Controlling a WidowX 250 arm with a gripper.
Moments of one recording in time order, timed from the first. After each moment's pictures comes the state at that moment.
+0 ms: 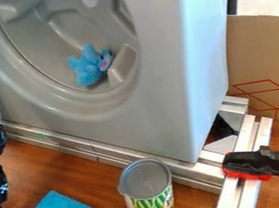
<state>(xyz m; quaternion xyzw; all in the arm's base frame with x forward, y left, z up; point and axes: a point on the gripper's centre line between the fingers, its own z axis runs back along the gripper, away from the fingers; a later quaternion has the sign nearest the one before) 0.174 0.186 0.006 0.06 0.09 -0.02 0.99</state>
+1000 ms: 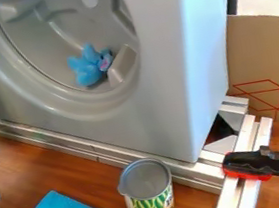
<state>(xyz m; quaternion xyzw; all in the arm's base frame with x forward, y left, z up) 0.160 0.198 -0.015 0.00 0.10 0.00 1.00</state>
